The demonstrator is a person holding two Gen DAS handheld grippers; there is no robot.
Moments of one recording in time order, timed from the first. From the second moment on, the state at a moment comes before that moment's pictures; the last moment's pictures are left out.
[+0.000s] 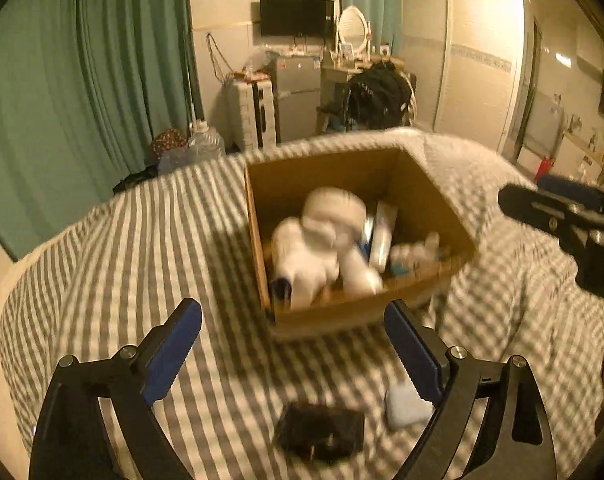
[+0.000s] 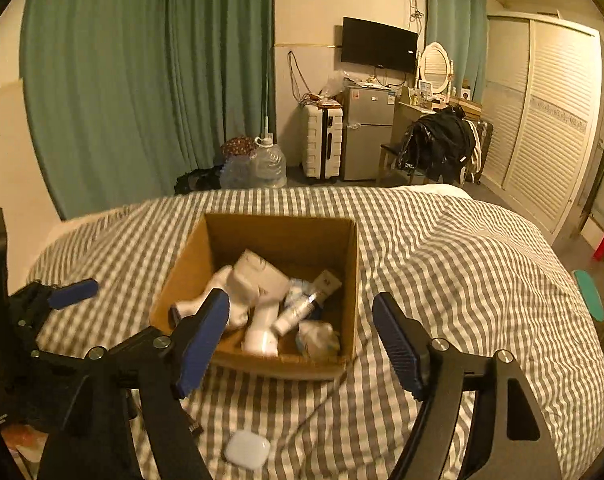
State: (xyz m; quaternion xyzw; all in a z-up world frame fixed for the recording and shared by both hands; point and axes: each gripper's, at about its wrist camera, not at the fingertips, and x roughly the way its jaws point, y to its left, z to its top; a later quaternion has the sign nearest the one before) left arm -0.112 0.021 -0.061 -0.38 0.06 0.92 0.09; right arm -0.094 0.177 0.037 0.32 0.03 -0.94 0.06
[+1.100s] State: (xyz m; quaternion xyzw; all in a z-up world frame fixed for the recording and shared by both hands) left arm -0.075 0.016 -0.133 -0.43 0.09 0.90 0.04; right arm -0.063 0.169 -0.113 0.44 0.04 -0.89 0.08
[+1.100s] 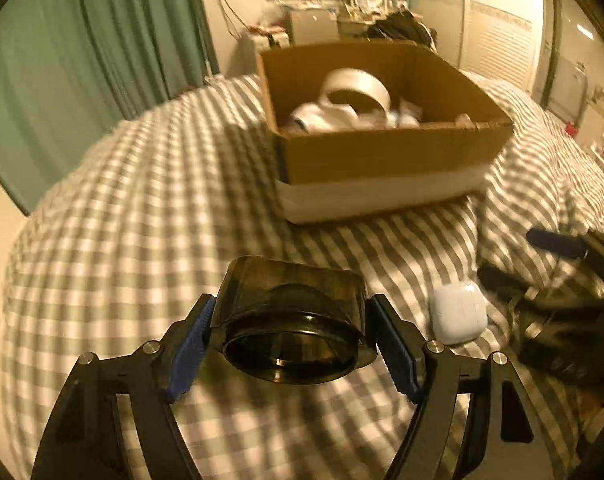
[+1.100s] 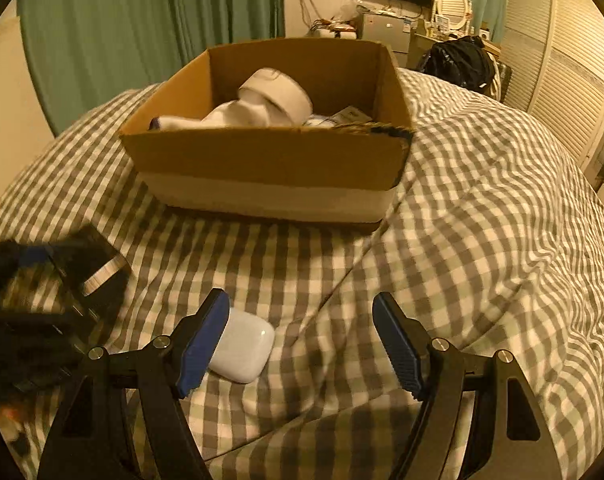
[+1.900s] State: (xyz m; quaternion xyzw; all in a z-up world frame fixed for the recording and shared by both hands) left arm -0.074 -0.003 -0.132 -0.44 0.07 0.90 0.04; right arm -0.065 0.130 -0.145 0.49 0.07 -0.86 0.12
